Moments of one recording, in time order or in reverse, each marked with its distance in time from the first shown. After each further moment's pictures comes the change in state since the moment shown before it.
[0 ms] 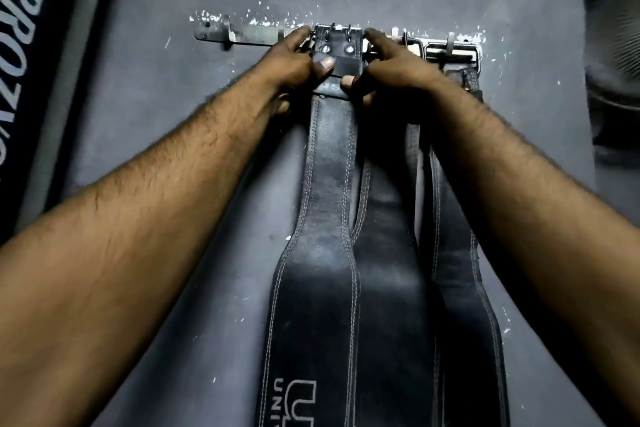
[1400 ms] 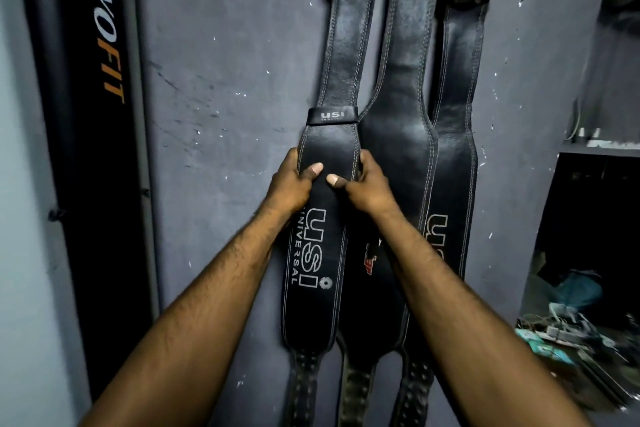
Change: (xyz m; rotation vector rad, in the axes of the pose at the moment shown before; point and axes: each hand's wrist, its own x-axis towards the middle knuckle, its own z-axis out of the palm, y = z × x) left_hand -0.303 -0.145 -0.050 0.383 0.046 -0.377; right_hand -0.283 0.137 0.164 0.172 0.047 0.385
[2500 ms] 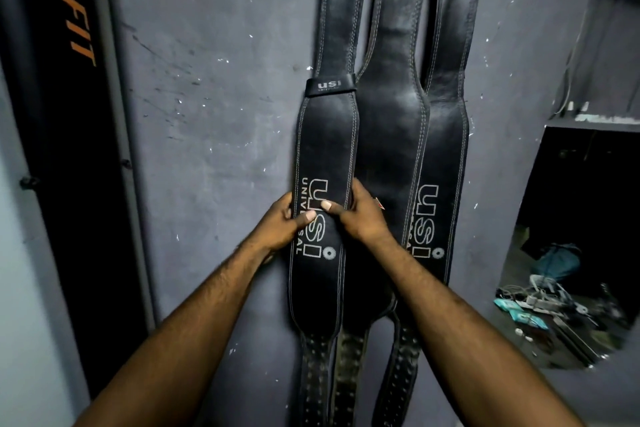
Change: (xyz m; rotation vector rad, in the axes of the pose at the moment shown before) left_hand -0.059 -0.088 0.020 -0.229 -0.294 -0.212; right_hand -0.059 0.063 0.001 -0.080 -0.077 0.036
